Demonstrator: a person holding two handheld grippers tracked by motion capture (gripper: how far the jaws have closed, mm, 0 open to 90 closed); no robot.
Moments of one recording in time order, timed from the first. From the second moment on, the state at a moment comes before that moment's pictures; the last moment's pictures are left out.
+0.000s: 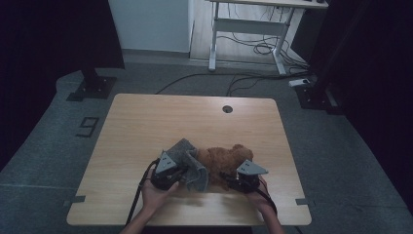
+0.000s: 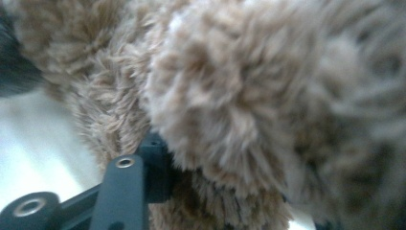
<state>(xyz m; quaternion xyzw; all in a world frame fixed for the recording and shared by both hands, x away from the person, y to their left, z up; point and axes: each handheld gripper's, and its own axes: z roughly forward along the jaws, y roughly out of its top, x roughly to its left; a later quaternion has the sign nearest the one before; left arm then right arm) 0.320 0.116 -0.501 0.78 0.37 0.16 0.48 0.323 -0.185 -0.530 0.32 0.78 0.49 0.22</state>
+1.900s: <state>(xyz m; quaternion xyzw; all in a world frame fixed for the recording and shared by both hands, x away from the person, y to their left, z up) 0.335 0.113 -0.455 0.80 0.38 0.21 0.43 0.342 -0.188 -0.537 0.37 0.75 0.48 0.26</state>
